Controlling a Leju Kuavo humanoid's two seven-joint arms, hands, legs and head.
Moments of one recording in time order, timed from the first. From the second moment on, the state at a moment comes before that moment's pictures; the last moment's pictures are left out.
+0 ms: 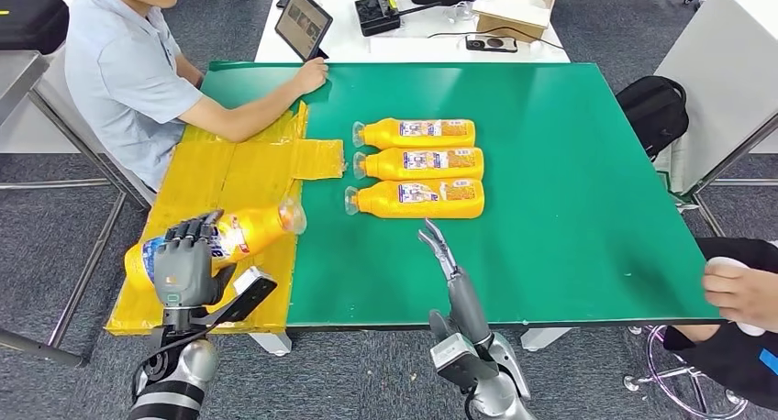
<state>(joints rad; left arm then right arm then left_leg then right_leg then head) -0.19 -0.12 0.01 -1.12 -1.22 0.68 -0.44 0.00 0.11 0.27 -1.37 0.33 -0.18 -0.66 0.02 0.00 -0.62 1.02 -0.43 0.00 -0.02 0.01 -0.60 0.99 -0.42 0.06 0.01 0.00</state>
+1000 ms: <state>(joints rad) -0.45 0.02 -0.15 -0.82 -0.71 -0.13 -0.51 0.02 0.13 0.20 -1.34 0.32 -0.13 -0.66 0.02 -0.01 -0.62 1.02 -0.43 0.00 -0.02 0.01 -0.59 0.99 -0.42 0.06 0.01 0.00</state>
